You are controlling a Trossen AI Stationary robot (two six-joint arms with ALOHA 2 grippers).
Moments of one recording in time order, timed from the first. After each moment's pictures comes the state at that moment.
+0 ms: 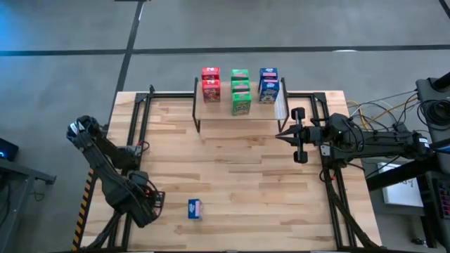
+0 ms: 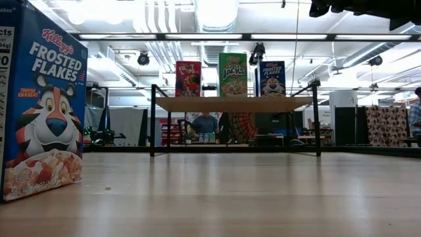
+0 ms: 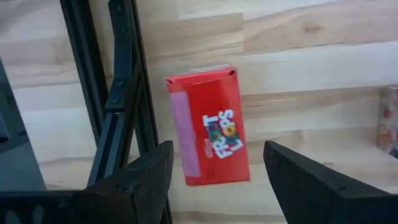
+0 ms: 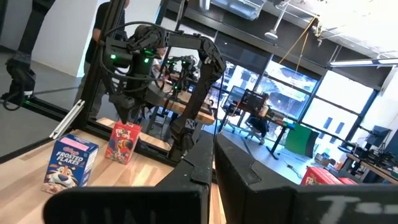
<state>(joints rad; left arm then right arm) -0.89 1.44 1.22 -1.42 0.06 -2.37 -0.15 0.67 0.45 0.42 -0.29 -0.36</state>
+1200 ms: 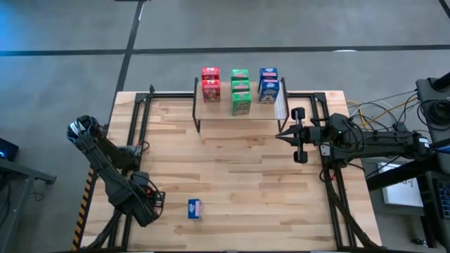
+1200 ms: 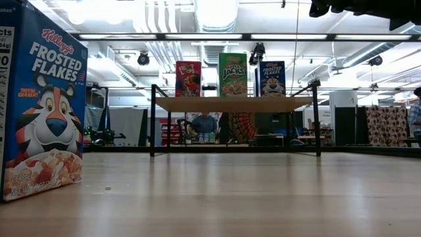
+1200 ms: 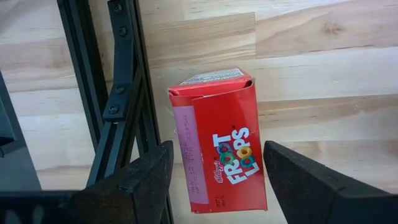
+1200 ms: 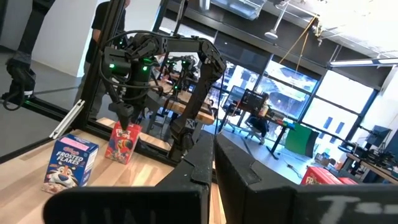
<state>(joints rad) -0.89 1.44 1.14 -1.36 0.07 -2.37 -0.15 0.67 0.45 0.42 -0.29 -0.36</state>
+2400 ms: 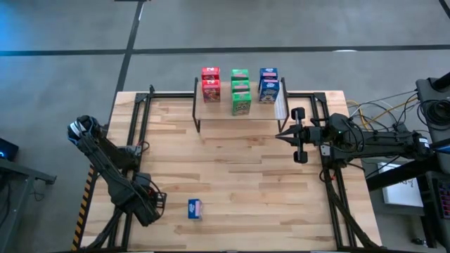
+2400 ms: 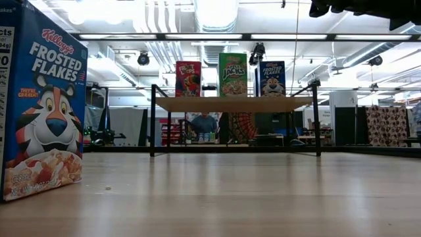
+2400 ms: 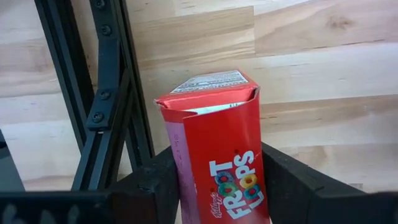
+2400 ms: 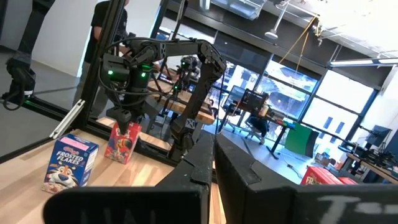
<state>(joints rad) -0.89 1.44 1.06 -1.28 0.07 -2.35 -0.15 0.67 0.45 0.41 -0.29 -0.36</state>
